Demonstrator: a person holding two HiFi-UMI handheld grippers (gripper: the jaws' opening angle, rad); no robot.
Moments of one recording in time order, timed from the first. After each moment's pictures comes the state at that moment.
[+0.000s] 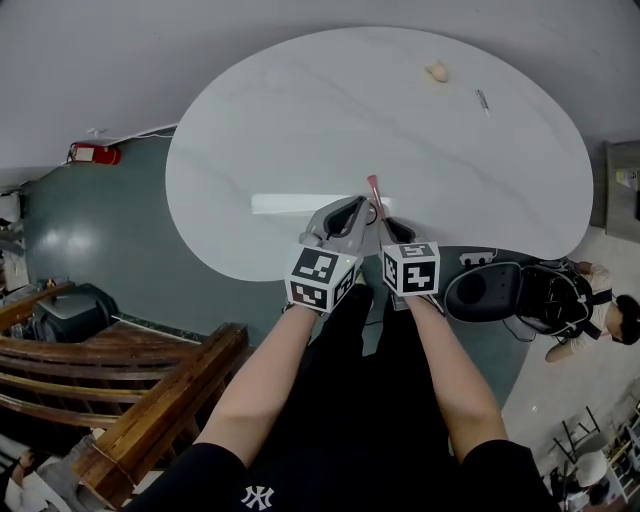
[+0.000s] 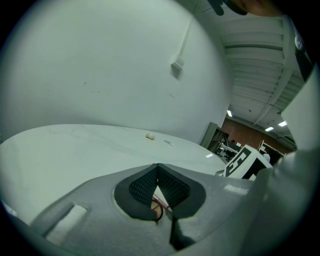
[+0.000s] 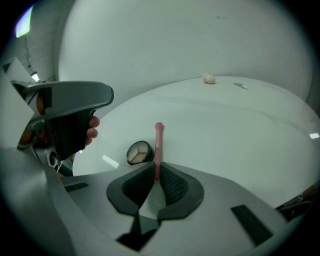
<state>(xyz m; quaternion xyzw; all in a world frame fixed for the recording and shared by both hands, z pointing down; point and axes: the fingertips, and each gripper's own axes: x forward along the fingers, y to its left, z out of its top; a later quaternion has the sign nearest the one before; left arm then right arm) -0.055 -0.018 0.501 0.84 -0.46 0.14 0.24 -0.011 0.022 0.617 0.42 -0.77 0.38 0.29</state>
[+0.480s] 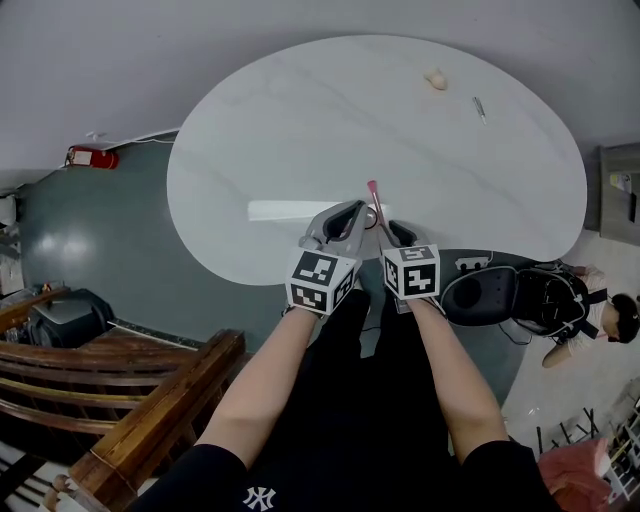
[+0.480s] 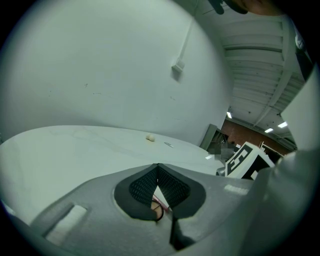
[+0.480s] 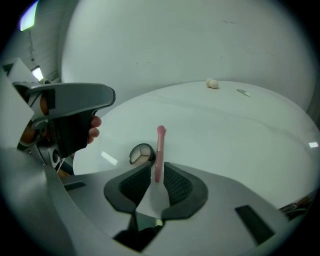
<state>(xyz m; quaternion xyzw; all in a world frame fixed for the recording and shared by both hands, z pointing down) -0.063 -0.016 0.495 0.84 -0.46 0.13 0.24 -0.013 0.021 0.607 0.42 -0.78 0.36 0.31</state>
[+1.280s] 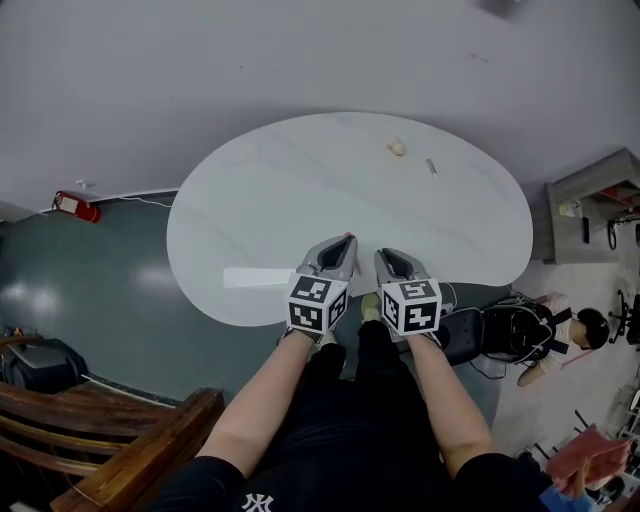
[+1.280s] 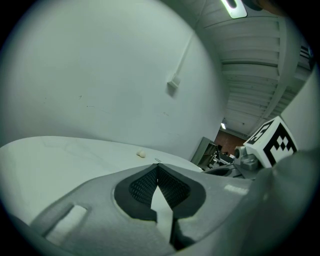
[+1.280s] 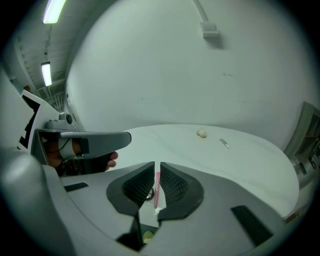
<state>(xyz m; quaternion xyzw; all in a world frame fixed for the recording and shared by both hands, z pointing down) -0.050 -0.021 0.422 0.86 -0.44 0.08 0.24 0.012 -0.001 0.460 0.49 -0.80 0.25 0.25</state>
